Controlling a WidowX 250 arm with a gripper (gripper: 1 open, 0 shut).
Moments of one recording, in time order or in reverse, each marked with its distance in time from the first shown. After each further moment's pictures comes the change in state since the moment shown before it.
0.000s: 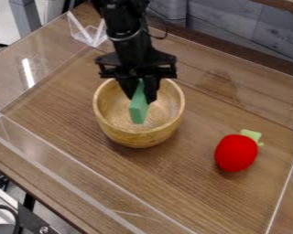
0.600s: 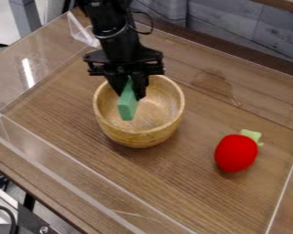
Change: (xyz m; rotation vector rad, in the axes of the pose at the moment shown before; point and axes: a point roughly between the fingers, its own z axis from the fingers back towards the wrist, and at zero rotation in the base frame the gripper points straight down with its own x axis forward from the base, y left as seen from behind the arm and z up) arm 0.002 0.020 0.003 -0.008 -0.025 0.017
